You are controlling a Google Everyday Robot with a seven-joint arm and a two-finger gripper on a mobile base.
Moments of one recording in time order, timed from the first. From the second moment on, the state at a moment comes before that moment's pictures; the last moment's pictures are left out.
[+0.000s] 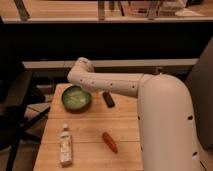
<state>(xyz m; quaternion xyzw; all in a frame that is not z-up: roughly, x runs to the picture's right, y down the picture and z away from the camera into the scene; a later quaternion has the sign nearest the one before) -0.061 0.011 0.850 -0.19 -0.04 -0.59 0.78</state>
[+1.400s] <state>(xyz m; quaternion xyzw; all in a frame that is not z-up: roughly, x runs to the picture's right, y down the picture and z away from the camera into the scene) -0.072 0.014 0.856 -0.17 -0.05 -0.60 0.78</state>
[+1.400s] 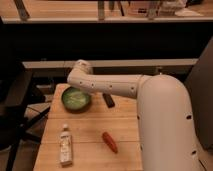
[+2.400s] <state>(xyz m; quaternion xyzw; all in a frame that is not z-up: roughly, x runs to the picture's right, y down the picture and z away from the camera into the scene) -0.077 0.015 0.861 -0.17 -0.04 -0.61 0.77</state>
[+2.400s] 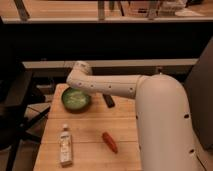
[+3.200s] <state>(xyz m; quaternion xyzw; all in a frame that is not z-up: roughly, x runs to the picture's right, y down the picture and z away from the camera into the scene) -0.080 0.014 0.865 -0.16 -0.04 -0.62 0.77</state>
